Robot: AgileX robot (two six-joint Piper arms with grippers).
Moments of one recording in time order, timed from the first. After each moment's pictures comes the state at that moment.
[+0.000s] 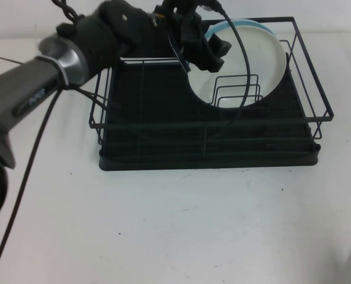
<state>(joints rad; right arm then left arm) 0.02 -0.01 0.03 0.31 0.36 -0.01 -0.50 2.07 -1.86 -0.80 0.42 1.22</state>
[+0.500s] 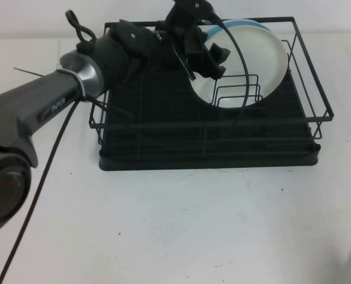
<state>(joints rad) 0.02 -0.01 0.03 0.31 0.36 -0.01 -0.50 2.16 -1.86 -0.99 0.32 1.36</state>
